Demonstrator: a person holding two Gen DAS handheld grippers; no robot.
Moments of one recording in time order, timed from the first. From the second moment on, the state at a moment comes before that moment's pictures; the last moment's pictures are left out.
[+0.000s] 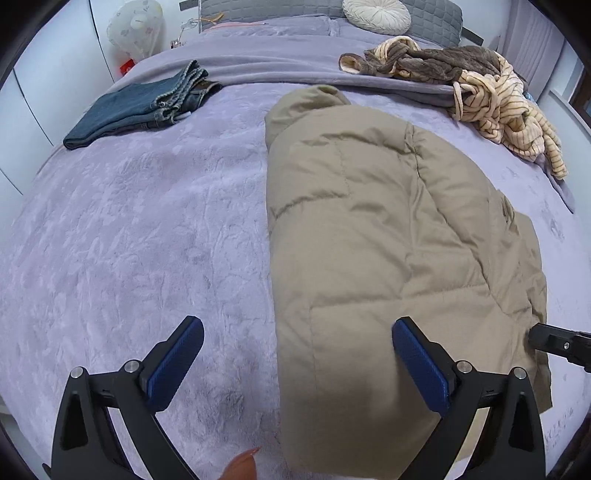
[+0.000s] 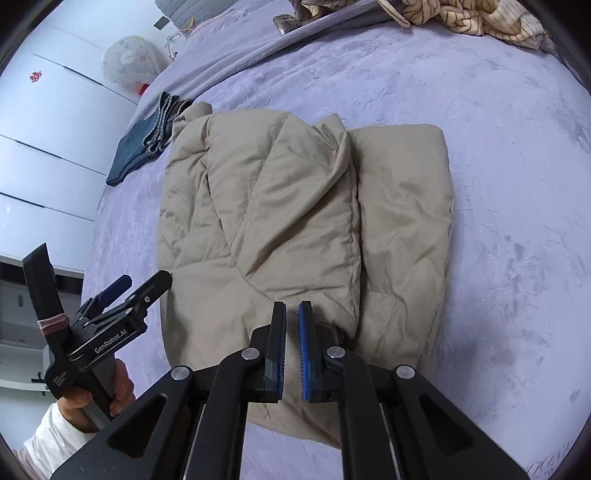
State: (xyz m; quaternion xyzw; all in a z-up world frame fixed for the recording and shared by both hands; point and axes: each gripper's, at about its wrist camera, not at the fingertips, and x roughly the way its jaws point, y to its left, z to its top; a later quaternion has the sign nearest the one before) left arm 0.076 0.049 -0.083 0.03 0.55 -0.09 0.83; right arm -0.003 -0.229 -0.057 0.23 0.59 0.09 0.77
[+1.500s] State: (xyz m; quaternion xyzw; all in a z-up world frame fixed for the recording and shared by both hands) left arm -0.027 0.084 -0.021 0.06 0.58 -0.11 0.81; right arm -0.097 -0.173 -0.019 0.15 0.62 -0.01 0.77
